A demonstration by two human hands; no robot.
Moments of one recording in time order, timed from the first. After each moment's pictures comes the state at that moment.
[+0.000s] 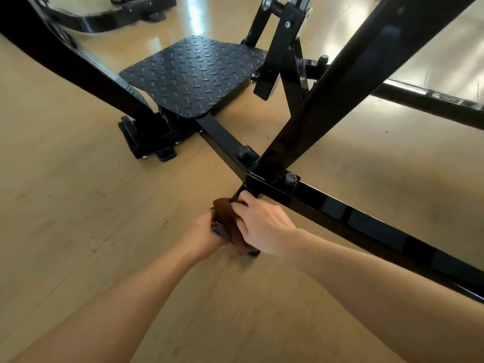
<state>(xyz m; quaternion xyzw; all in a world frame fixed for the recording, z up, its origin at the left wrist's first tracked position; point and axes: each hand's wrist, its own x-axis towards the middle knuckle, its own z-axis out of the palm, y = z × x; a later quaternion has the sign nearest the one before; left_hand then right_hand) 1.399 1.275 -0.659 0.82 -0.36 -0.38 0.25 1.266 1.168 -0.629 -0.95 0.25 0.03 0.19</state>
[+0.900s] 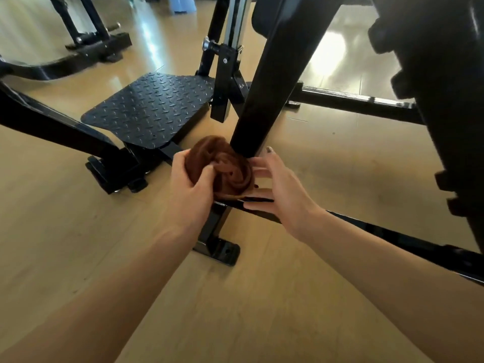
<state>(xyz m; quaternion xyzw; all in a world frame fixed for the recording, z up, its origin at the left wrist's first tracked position) 1.338 1.231 -0.516 0.67 -0.34 -0.24 0.61 1.194 1.162 -0.503 -0.50 0.44 -0.27 0.70</state>
